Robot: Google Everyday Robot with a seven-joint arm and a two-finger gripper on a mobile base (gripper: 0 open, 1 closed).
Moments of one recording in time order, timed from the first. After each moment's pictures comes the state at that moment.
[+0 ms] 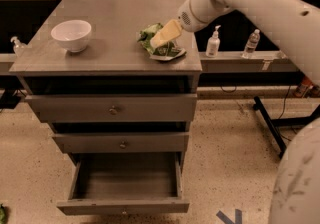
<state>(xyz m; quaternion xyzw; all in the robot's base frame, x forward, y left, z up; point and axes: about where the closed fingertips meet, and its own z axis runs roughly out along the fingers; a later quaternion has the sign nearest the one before) 0.749 -0.070 0.891 -0.33 0.87 0.09 0.36</state>
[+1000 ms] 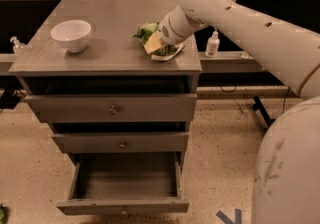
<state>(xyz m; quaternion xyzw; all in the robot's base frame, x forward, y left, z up) 0.758 -0.014 0.841 -0.31 0.88 0.12 0.34</state>
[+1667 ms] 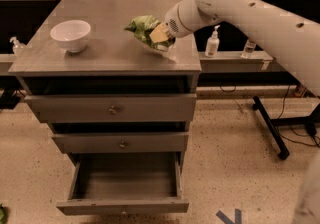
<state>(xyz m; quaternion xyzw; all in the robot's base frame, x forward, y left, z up) 0.744 -0.018 0.892 -0.37 0.82 0.12 0.41</state>
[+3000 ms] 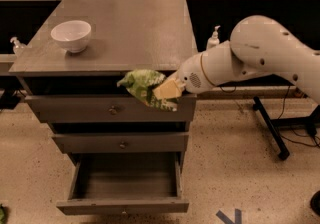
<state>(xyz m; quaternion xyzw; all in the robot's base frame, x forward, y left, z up) 0.562 -0.024 0.830 -0.42 0.80 0.26 0.33</state>
